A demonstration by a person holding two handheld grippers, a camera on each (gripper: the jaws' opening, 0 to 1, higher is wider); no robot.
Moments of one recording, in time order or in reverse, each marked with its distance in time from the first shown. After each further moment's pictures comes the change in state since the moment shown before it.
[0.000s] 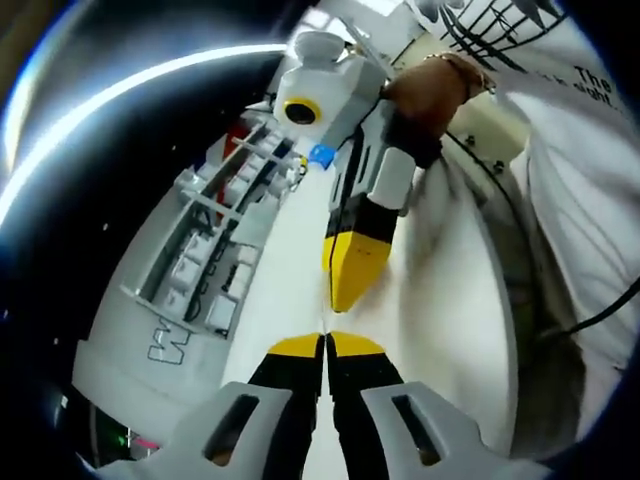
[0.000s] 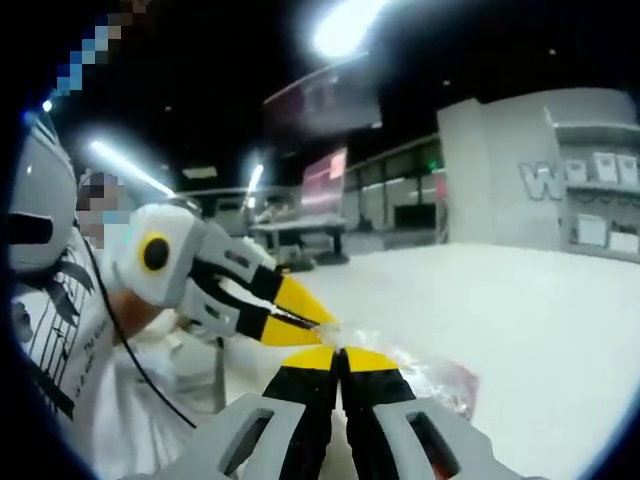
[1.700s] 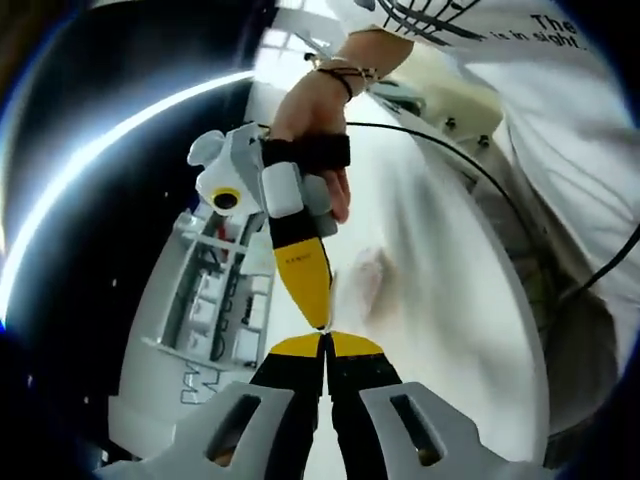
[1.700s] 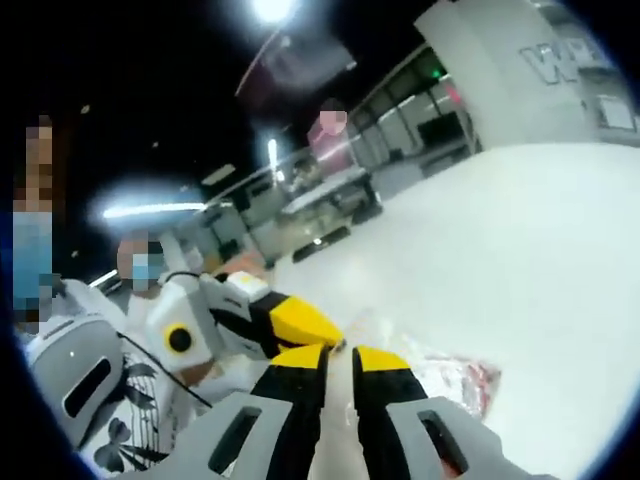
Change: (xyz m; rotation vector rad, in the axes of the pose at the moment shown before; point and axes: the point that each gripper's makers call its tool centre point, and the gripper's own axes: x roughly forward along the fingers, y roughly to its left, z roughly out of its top) left arm 0.000 0.008 0.013 0.217 -0.069 0.022; right arm 0.003 -0.003 0.016 0.367 0.264 0.256
